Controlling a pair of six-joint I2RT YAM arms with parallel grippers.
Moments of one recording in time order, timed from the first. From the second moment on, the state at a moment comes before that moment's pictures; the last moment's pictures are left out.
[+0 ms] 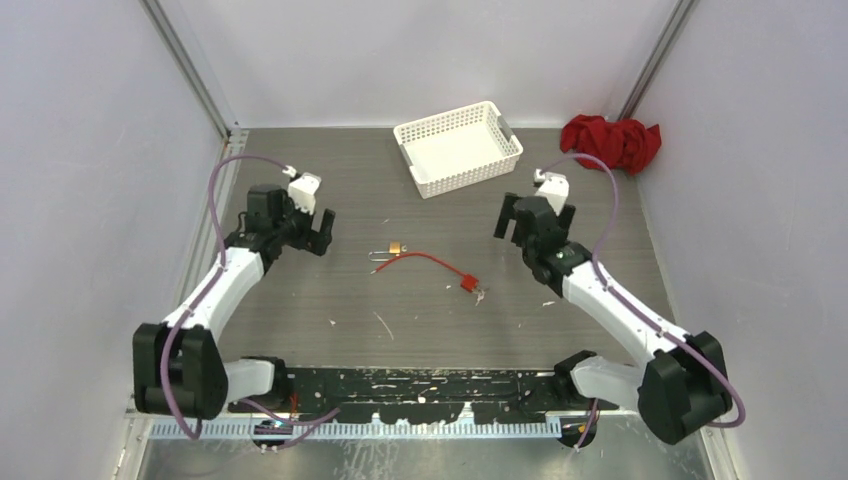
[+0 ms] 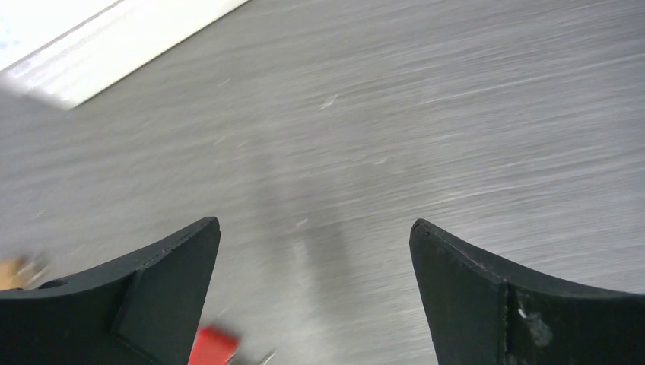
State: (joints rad) left arm -0.12 1.21 0.85 -0.31 0.20 0.27; right arm 0.44 1.18 0.82 -0.30 0.42 0.45
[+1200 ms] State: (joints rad) left arm -0.04 1.54 0.31 0.84 0.10 0.08; right arm 0.18 1.50 0.26 0.97 0.76 0.12
